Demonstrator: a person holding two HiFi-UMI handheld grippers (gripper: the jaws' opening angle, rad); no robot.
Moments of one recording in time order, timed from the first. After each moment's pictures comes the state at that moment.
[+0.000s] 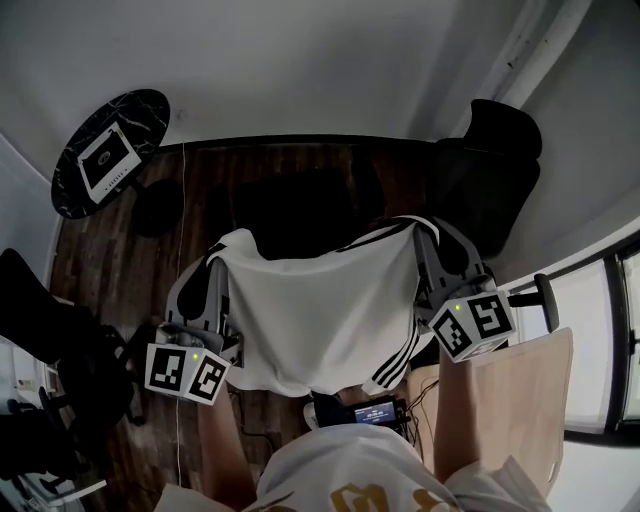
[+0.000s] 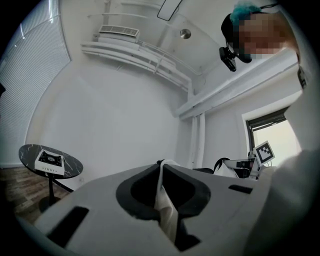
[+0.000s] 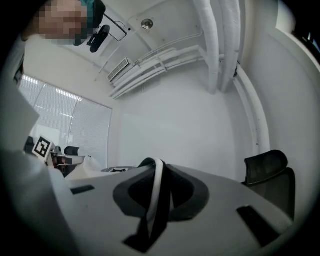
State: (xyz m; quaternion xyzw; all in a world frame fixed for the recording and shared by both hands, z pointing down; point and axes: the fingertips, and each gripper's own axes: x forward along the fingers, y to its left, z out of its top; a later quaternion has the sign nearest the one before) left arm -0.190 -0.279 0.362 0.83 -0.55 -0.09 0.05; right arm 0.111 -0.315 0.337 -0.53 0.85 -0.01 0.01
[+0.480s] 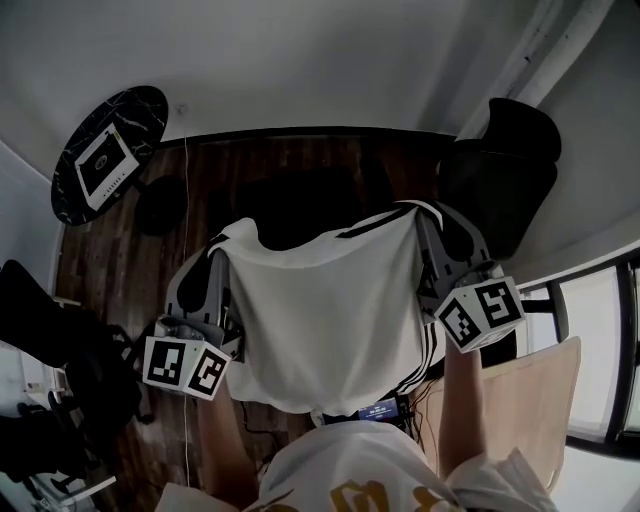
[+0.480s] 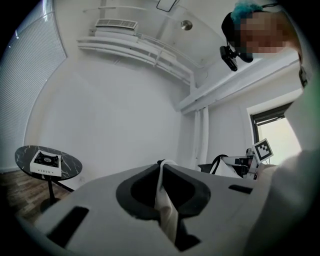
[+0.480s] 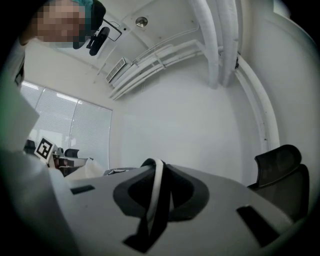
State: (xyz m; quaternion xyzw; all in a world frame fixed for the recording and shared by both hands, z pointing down) left arm -0.184 -0.348 0.369 0.83 -0.55 -0.07 0.06; right arm 0.107 -0.391 0.343 -0.51 0.86 -0.02 0.01
